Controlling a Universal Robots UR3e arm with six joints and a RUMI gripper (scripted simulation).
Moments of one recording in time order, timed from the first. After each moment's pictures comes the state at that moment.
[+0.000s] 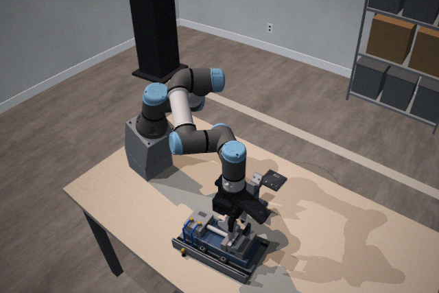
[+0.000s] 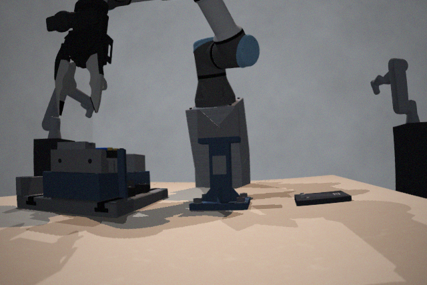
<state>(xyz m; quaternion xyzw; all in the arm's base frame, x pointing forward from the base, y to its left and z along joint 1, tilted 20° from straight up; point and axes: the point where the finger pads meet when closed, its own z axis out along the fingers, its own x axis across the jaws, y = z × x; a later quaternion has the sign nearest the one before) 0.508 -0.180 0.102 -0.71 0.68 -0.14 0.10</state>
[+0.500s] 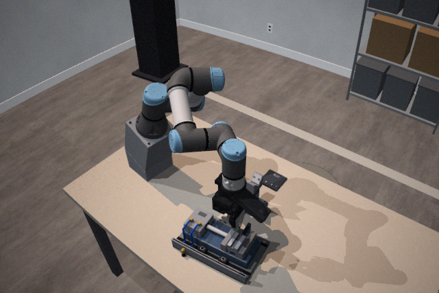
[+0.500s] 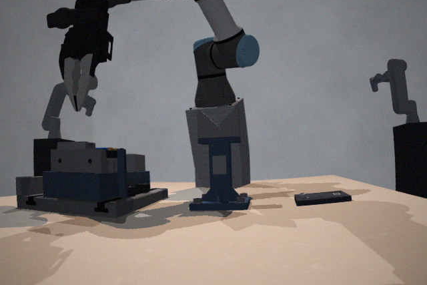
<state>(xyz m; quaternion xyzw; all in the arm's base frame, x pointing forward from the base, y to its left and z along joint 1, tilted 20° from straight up) 0.506 -0.180 0.108 -0.71 0.68 -0.14 0.10</state>
